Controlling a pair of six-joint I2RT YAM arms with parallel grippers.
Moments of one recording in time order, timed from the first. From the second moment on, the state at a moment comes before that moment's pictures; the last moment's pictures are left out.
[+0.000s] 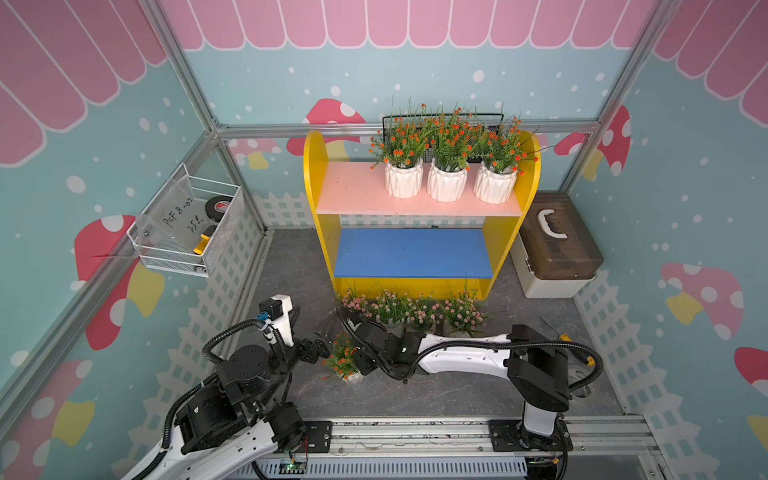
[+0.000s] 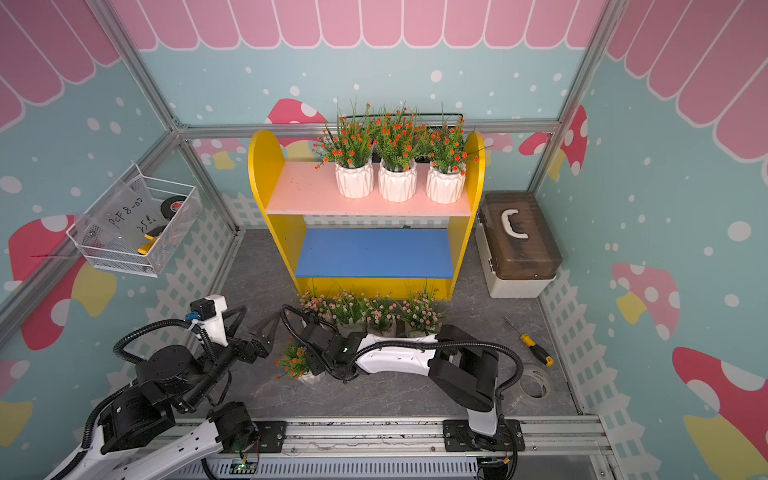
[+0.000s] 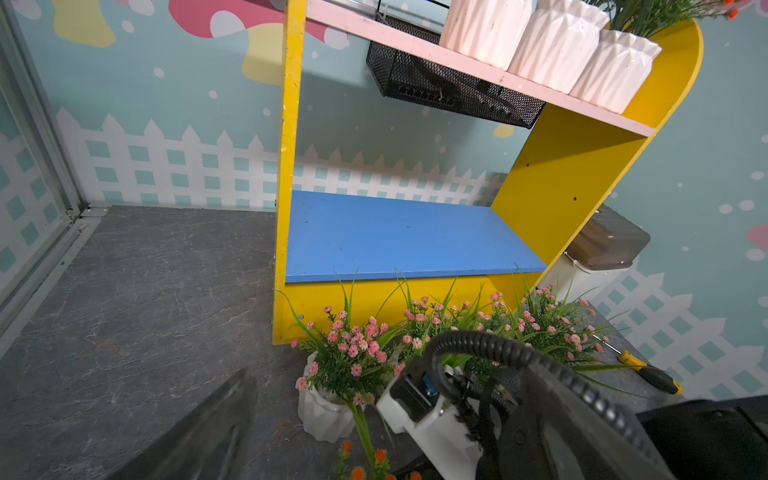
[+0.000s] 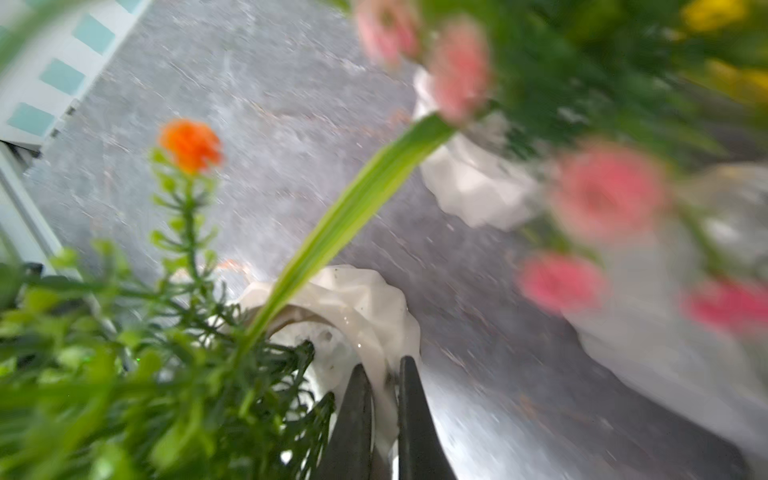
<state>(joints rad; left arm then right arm) -0.89 0.34 0.77 -0.59 -0.51 -0.36 1.22 1.80 1.20 -0.30 0.18 0.55</state>
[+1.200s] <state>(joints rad) -0.89 0.61 0.56 -0.12 -0.09 -0.21 1.00 1.13 0.71 -0.59 0.12 0.53</state>
